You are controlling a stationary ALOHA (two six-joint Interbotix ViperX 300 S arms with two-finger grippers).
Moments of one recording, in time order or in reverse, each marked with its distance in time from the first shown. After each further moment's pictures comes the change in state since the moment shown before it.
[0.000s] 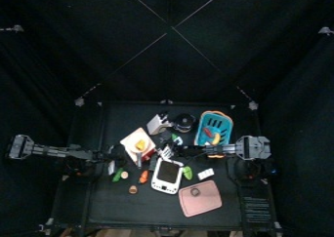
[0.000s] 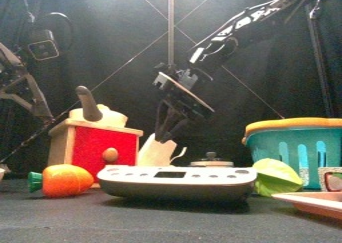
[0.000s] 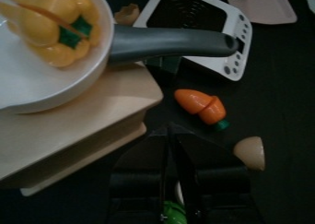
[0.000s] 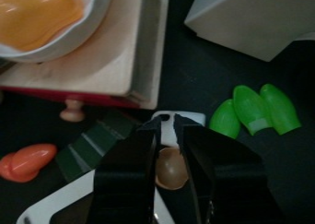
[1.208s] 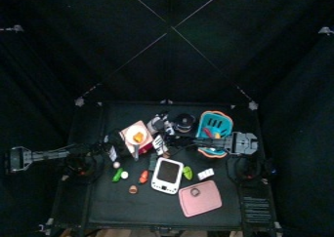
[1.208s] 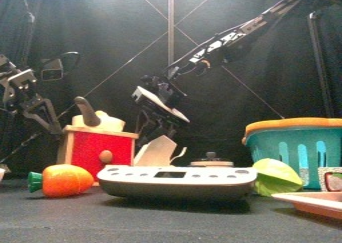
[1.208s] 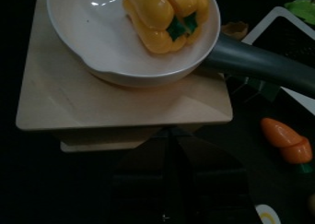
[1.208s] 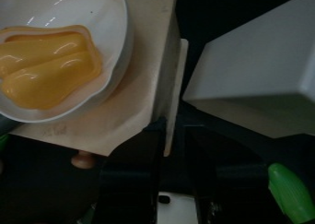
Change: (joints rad) left arm 0.354 0.006 0.020 0.002 -0.006 0.000; right arm -0.063 0.158 -0.198 -0.043 -0.103 -0.005
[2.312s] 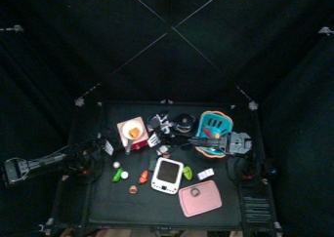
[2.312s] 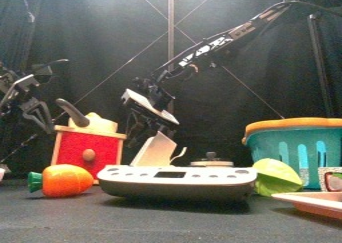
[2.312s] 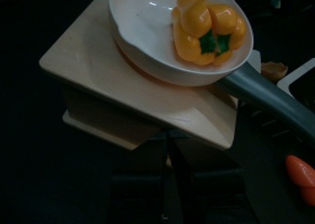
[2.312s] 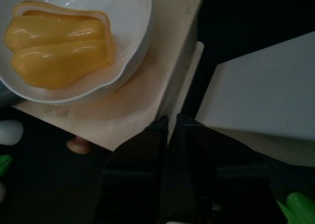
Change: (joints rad) left arm 0.152 -0.135 0.046 -0.084 0.009 -0.002; right arm -0.002 0.075 -0.106 0.000 0.012 0.002
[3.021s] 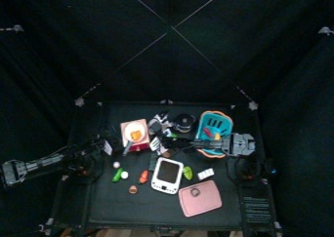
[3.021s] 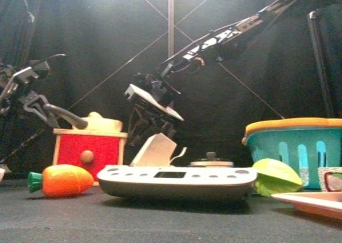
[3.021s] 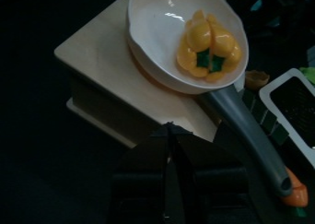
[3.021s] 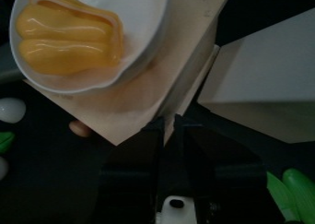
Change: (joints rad) left arm 0.002 -0.058 0.000 -0.052 0.055 -0.002; right arm 0.026 -0.046 0.054 -0.014 0.034 0.002
